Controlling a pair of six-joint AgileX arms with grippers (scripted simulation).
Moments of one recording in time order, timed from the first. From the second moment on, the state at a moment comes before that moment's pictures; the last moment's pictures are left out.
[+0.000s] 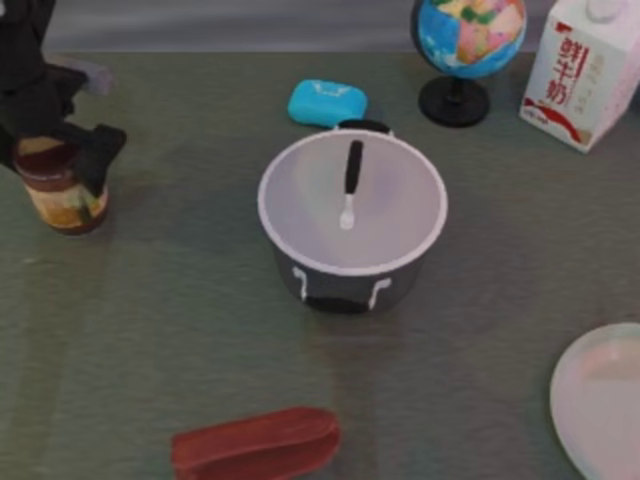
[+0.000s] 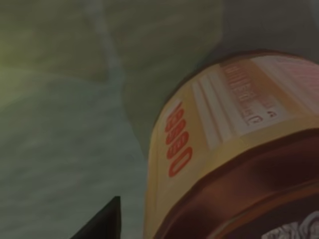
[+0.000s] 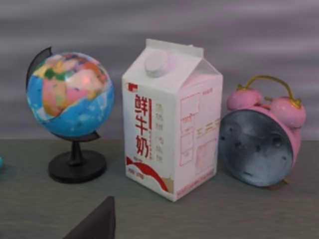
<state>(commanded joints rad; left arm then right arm) -0.01 2.43 2.07 -1.21 0.01 0.36 0.00 0.00 0.00 0.00 0.00 0.00</state>
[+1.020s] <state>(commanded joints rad) -0.01 2.43 2.07 -1.21 0.01 0.36 0.00 0.00 0.00 0.00 0.00 0.00</state>
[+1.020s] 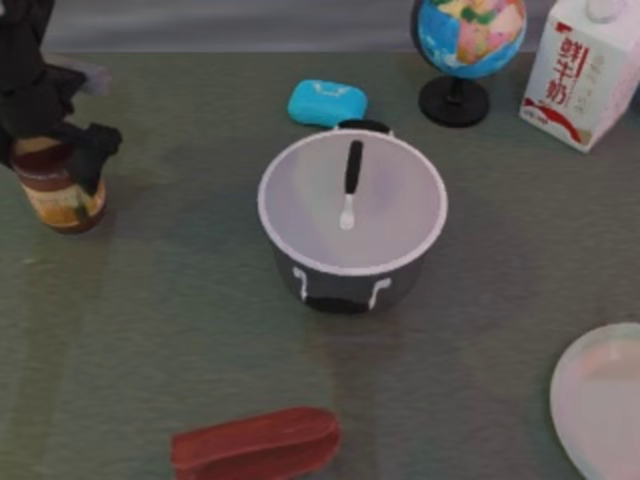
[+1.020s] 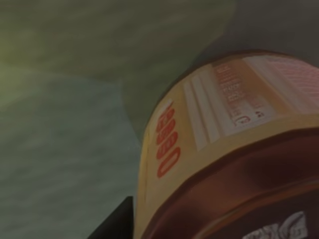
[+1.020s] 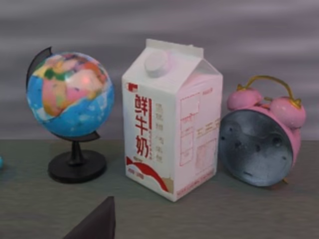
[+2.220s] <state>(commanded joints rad) 0.01 1.96 1.71 -1.32 0.00 0.36 0.00 0.00 0.00 0.00 0.00 0.00</state>
